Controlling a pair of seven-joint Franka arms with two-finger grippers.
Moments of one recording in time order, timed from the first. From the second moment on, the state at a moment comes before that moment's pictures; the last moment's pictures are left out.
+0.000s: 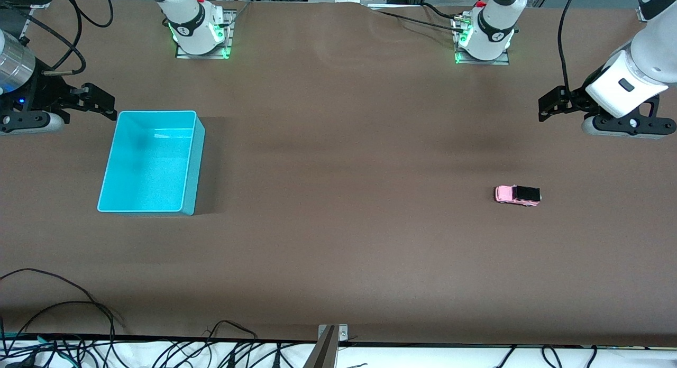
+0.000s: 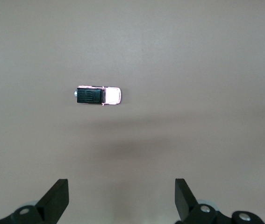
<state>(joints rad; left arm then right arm) -0.01 0.01 -0.09 -1.63 -0.01 1.55 -0.05 0.25 0.04 -0.18 -1.56 0.00 1.55 -0.02</state>
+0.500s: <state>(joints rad) -0.01 0.02 -0.09 -1.63 -0.01 1.55 -0.05 0.25 0.04 -0.18 -1.56 0.00 1.55 -0.02</state>
